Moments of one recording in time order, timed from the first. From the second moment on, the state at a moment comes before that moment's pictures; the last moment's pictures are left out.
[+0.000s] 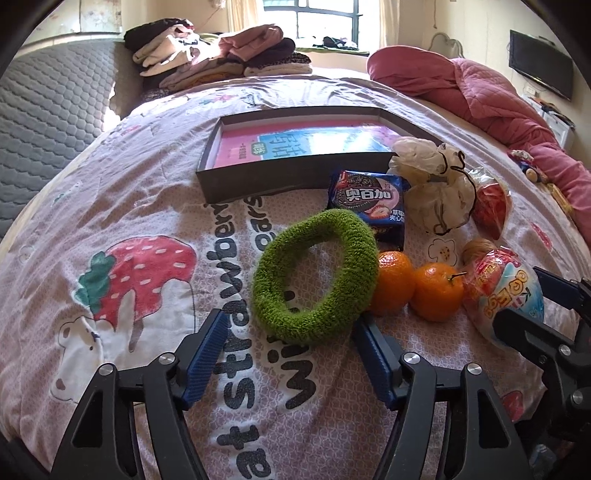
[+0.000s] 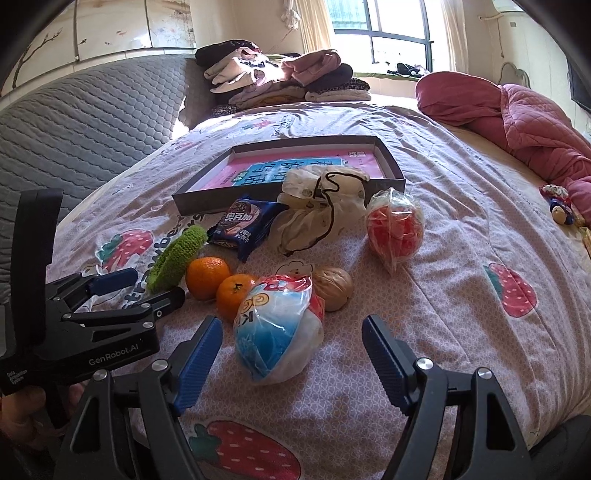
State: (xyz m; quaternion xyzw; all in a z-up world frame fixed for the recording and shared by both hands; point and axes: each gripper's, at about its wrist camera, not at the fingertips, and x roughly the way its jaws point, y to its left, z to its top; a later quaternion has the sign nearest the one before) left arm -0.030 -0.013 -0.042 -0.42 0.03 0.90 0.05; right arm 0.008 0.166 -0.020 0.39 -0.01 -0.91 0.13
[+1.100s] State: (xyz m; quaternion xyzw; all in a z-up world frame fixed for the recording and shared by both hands) left arm -0.030 -0.016 -0.026 -0.38 -0.01 0.92 0.11; right arm 0.014 0.163 -0.011 0.36 -0.01 -0.92 0.16
